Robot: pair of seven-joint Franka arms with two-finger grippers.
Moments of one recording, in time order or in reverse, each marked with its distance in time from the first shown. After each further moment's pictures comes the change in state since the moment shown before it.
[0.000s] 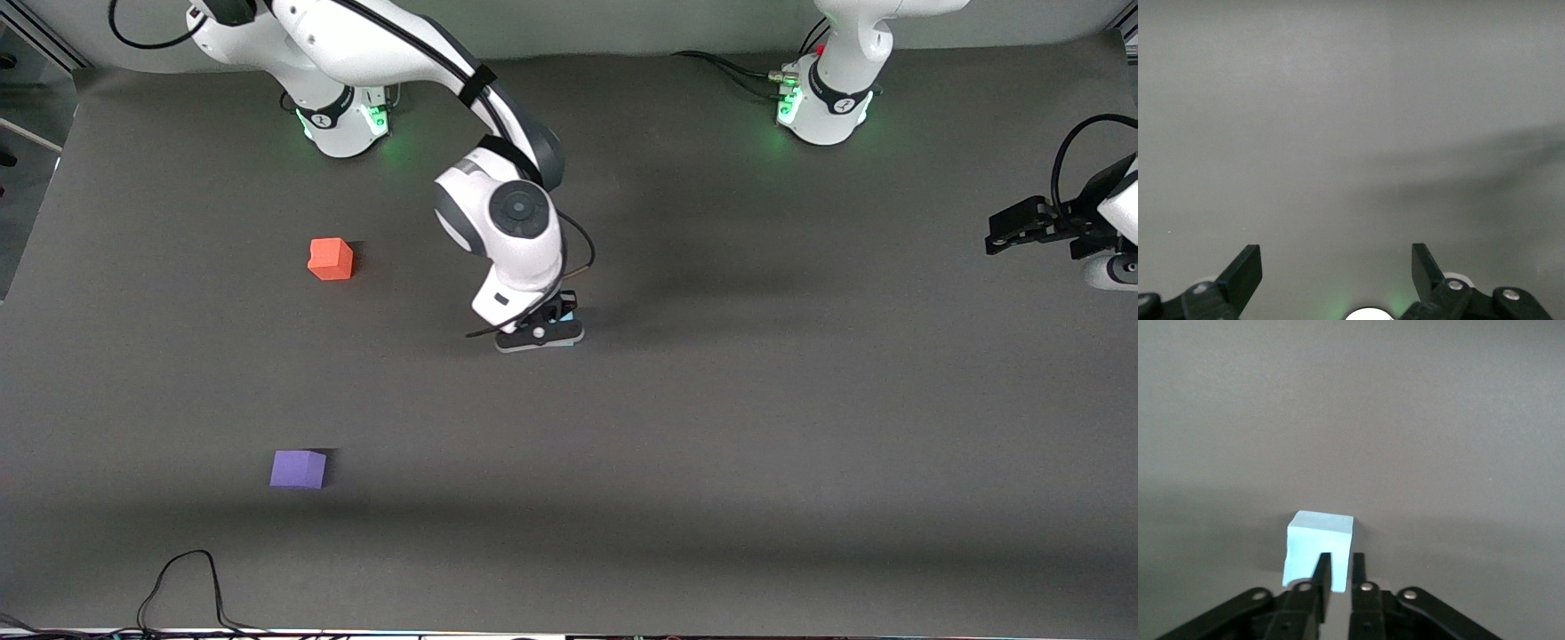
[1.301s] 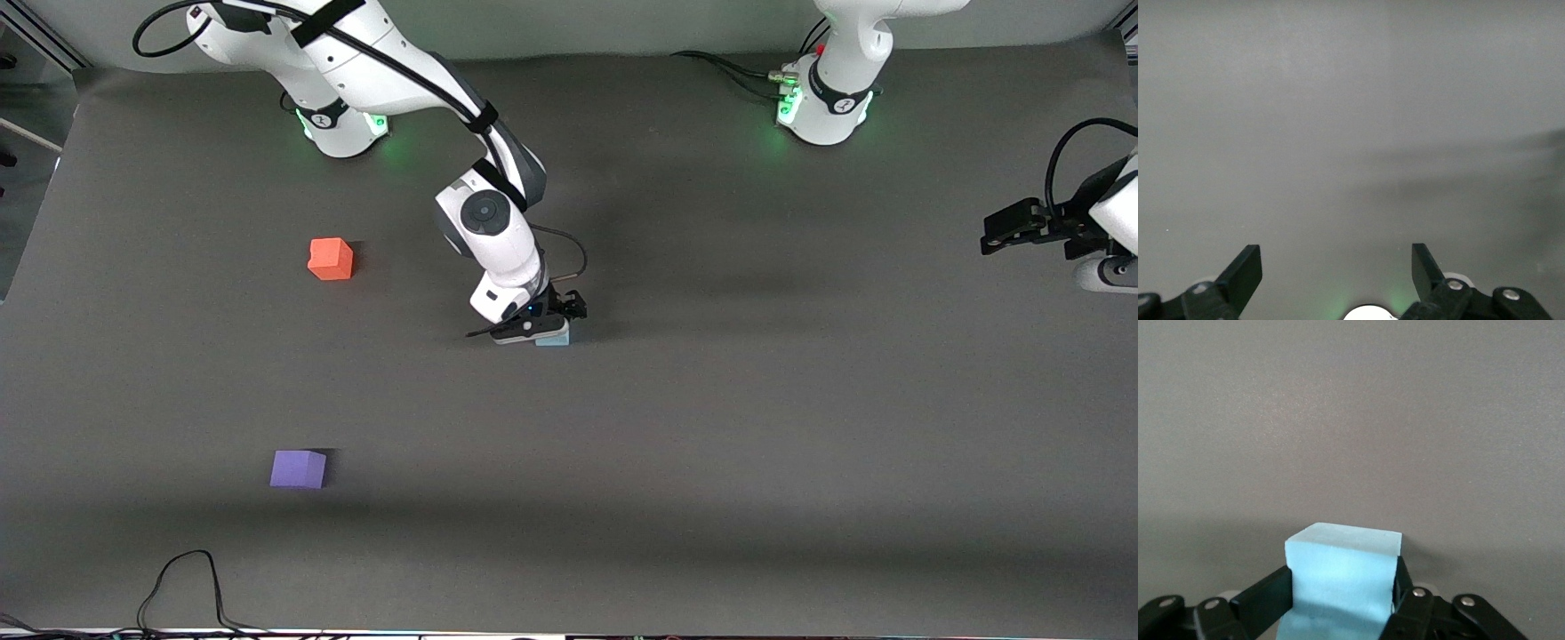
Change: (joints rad) left arm -0.003 0.000 0.000 -0.012 0.000 0.000 0.000; right arm 0.019 0.047 0.014 -0.336 0.092 0.595 0.006
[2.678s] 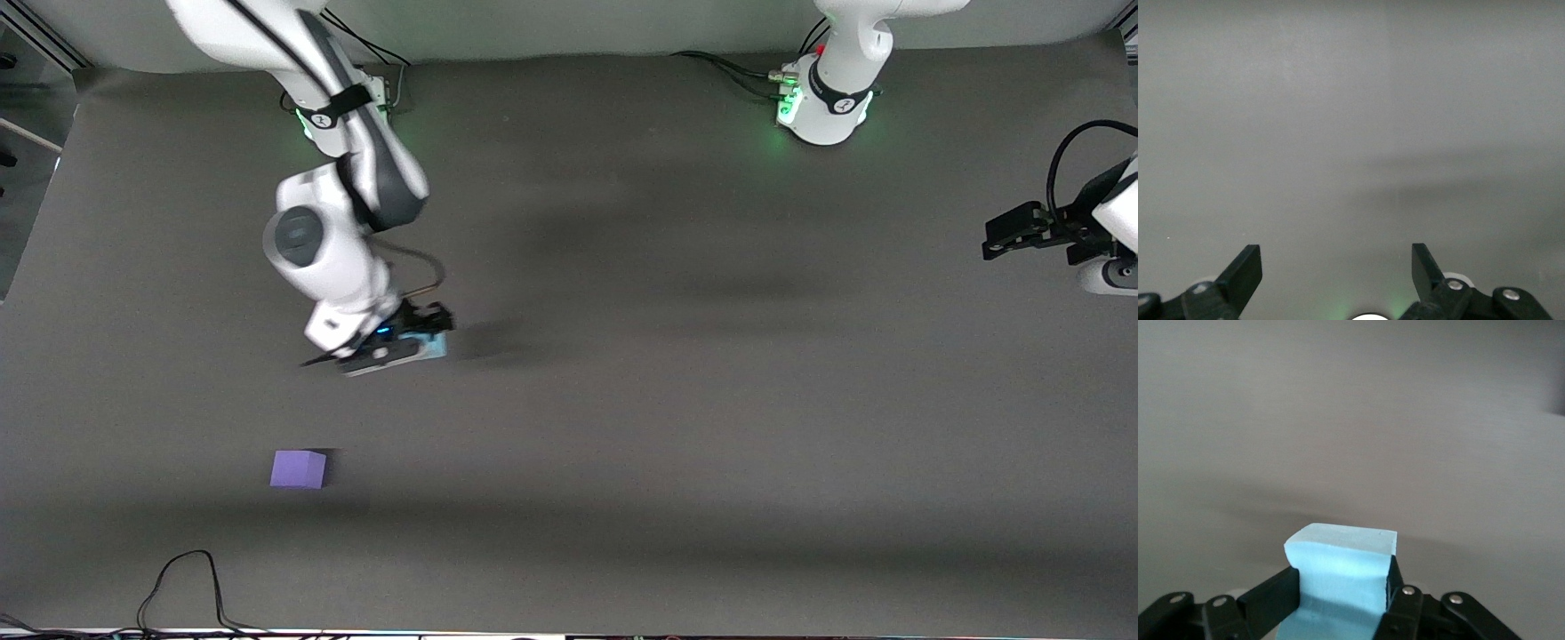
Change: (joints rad) left arm -0.002 0.000 0.001 0.000 0.000 0.027 0.000; right arm -0.038 -0.317 -0.402 -0.156 0.204 -0.361 -0.682
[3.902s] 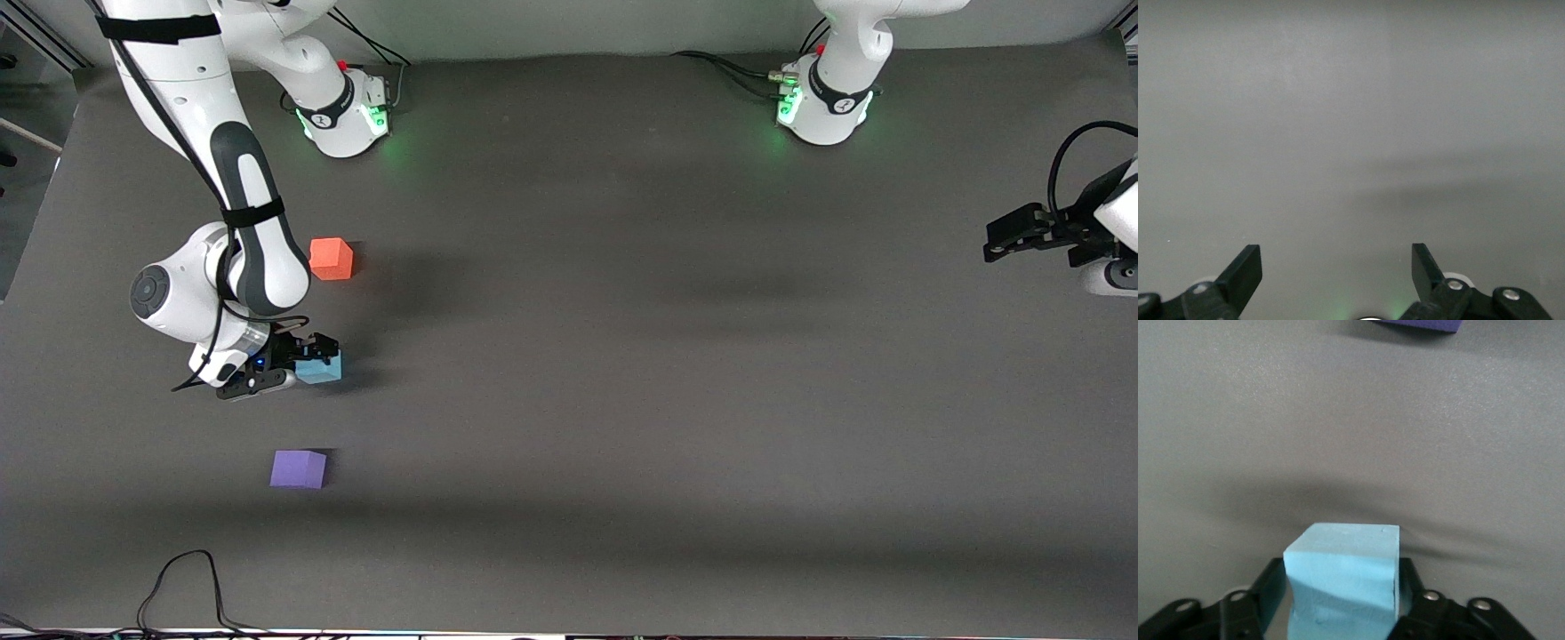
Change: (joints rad) left arm -0.001 0.000 0.001 0.000 0.000 0.011 0.000; right arm -0.151 0.173 -0.141 -0.097 0.378 0.122 -0.596
